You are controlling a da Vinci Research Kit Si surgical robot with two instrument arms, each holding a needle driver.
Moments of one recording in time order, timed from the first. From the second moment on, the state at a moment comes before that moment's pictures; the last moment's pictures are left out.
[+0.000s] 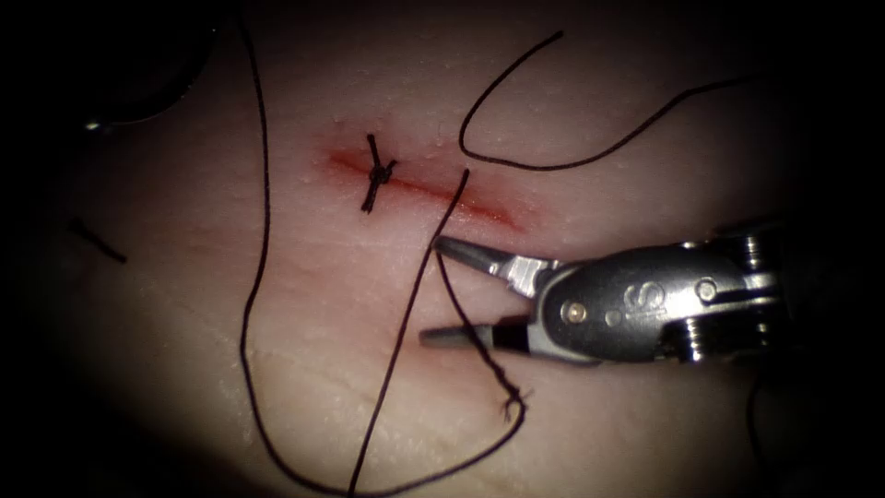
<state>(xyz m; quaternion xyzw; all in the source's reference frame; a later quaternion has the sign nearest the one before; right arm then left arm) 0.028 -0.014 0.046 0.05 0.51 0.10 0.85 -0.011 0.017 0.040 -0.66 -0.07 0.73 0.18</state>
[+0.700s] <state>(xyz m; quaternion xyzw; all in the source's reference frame) 0.025 -0.014 0.043 0.06 0.53 0.10 0.84 -0.010 0.017 0.040 -0.66 -0.07 0.73 0.18</state>
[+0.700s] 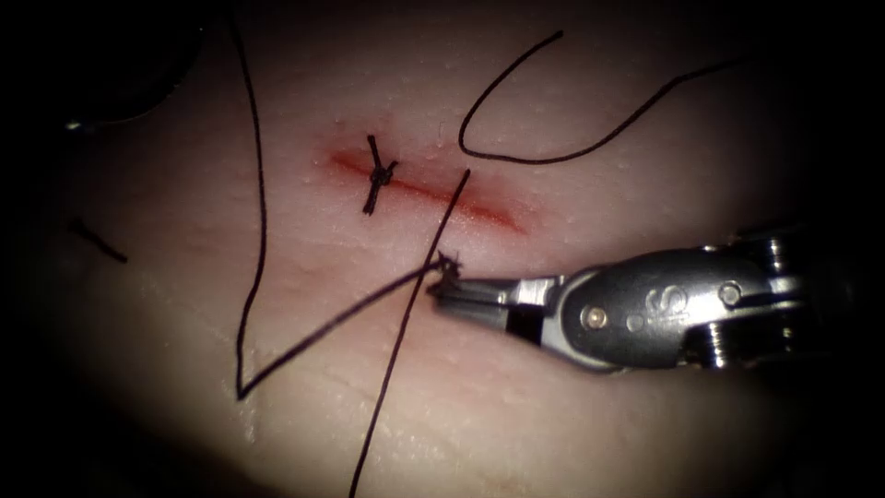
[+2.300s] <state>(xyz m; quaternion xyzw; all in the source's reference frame) 0.021 -0.012 0.037 0.10 0.54 0.08 0.83 -0.011 0.016 0.040 -0.65 -0.07 0.73 0.18</state>
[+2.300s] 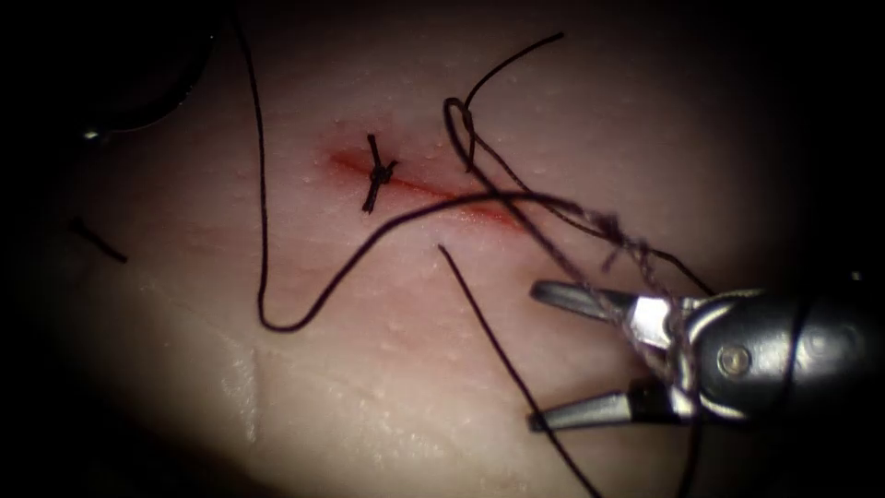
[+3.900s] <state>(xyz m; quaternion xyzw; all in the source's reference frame) 0.026 -0.031 0.028 0.11 0.58 -0.07 0.81 -0.010 0.016 0.041 -0.65 -0.07 0.73 0.18</state>
